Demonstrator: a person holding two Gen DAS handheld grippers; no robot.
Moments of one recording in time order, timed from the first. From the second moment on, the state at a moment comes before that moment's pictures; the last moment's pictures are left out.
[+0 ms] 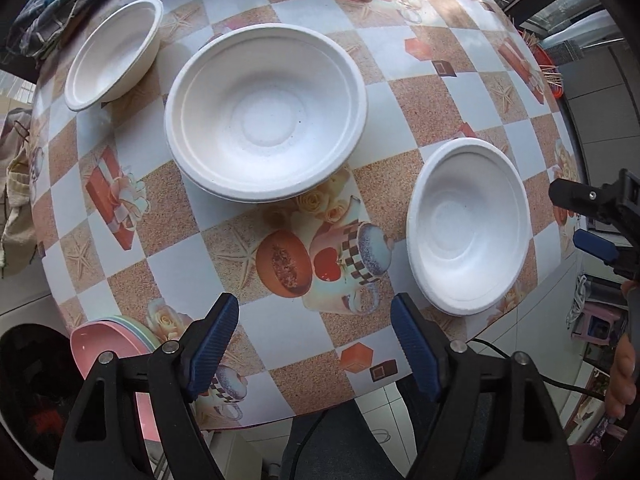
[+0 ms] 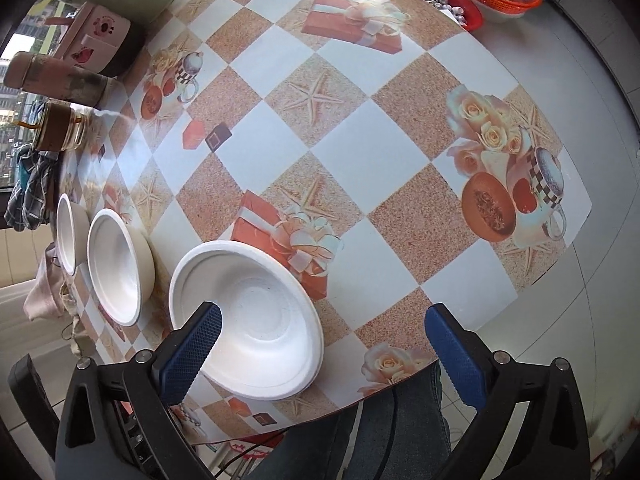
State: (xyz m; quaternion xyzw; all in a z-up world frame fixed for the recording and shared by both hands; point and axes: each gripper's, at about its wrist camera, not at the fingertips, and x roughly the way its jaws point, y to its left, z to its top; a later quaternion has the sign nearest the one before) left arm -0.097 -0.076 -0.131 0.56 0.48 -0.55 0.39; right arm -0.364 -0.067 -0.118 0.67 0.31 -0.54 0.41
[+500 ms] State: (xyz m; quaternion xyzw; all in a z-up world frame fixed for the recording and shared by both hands) left arm -0.049 -0.087 -0.101 0.52 0.50 -0.54 0.43; right arm -0.333 -0.101 -0.105 0.65 0.33 -0.53 0.44
